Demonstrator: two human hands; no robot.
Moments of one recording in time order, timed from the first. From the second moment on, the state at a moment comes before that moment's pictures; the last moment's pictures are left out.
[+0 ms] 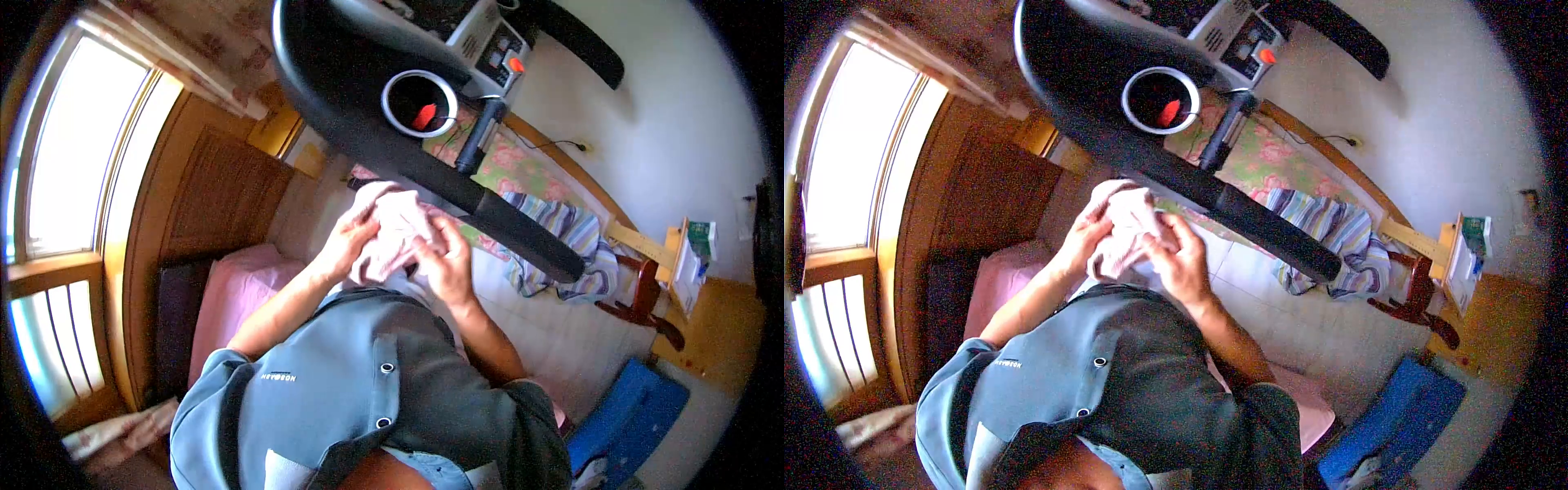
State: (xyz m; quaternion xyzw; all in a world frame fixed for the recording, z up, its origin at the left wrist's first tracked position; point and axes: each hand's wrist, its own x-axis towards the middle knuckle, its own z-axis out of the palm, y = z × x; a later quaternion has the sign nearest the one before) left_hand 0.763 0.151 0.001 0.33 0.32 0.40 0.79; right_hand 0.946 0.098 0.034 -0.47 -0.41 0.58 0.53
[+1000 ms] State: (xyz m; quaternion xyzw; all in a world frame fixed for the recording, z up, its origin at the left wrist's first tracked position) left_hand 0.621 0.155 -0.045 0.23 0.22 0.35 0.88; right_hand 0.811 0.108 -0.016 -0.53 -0.37 0.60 0.48
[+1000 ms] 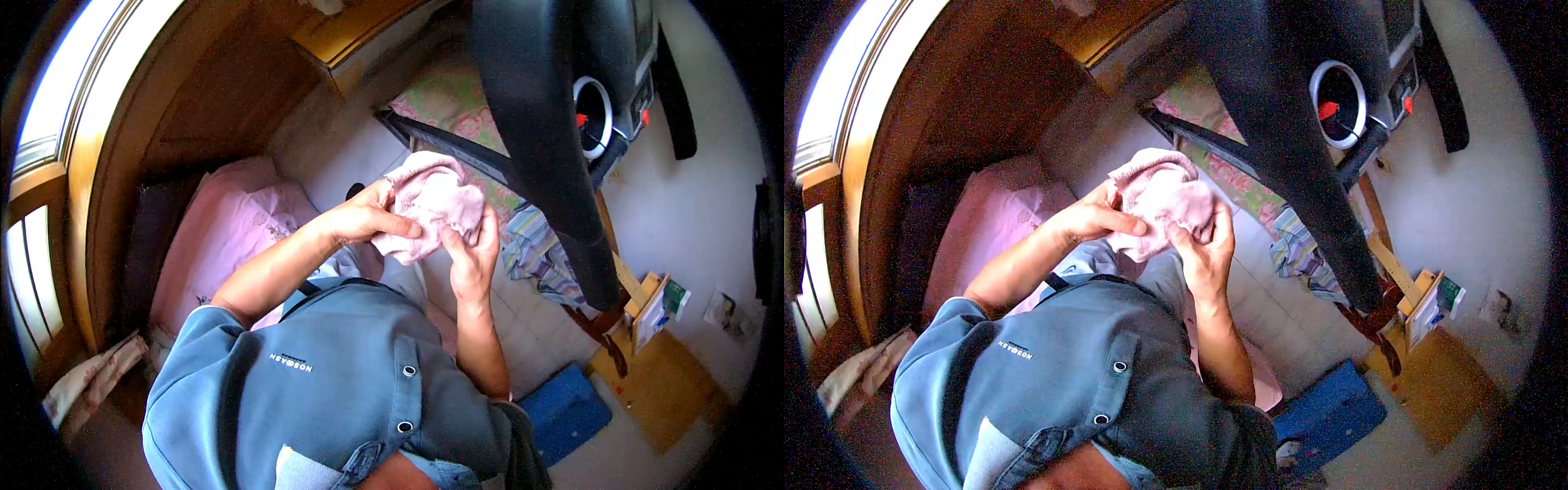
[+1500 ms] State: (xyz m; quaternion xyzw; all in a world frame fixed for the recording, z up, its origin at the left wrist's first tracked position) left_hand 0.664 0.114 -0.108 -0.07 0.14 0.38 0.91; right_hand 0.853 0.086 -0.077 -0.46 -0.67 0.38 0.43
